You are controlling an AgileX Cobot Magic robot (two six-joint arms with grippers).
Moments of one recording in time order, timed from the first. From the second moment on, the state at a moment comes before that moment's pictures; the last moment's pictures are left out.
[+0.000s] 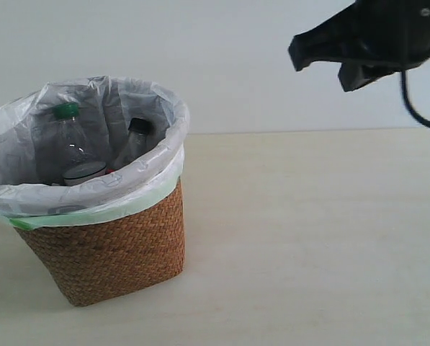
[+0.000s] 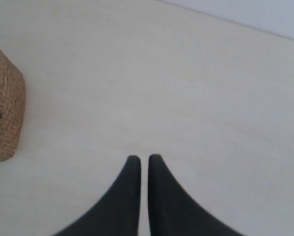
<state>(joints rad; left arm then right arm) -0.01 0.00 0.00 -0.26 0.31 0.24 0.61 1.35 -1.39 -0.31 1.03 0.34</state>
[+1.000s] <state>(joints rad) -0.01 0.00 0.00 -0.26 0.31 0.24 0.61 0.09 -1.09 -0.30 1.15 0.37</state>
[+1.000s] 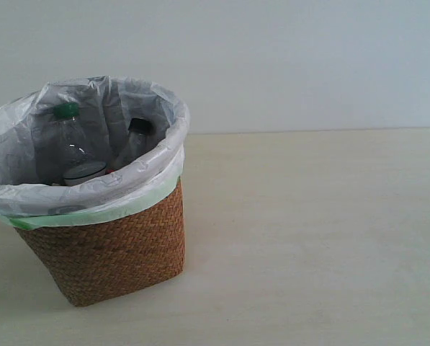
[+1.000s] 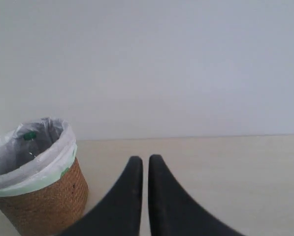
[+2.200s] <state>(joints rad) -0.01 0.00 0.00 -0.26 0.31 0.24 0.27 0.00 -1.10 -0.17 1.07 0.37</state>
